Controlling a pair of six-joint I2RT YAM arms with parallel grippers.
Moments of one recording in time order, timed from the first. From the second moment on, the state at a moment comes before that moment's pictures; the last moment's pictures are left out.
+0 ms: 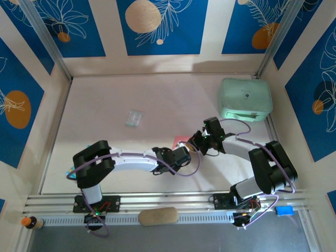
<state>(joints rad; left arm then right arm) -1.21 1.78 1.04 -0.44 -0.34 -0.36 0.39 1.45 0.58 -0.10 -0.52 1.20</state>
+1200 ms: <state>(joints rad) -1.16 1.75 0.93 -0.23 -0.17 -0.42 0.36 1.22 0.65 -0.32 -0.38 0.99</state>
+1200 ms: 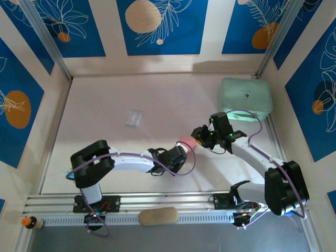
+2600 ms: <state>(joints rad) -0.93 1.87 0.83 0.24 0.50 -0.72 0.37 1.20 0.39 -0.09 -0.65 0.81</state>
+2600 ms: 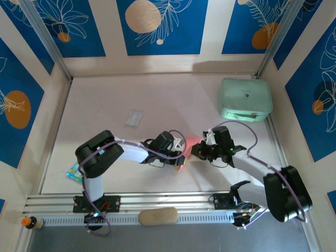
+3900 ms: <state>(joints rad) -0.90 1.89 0.78 0.37 0.59 -0.79 0.31 1.49 0.46 0.07 -0.70 0.79</state>
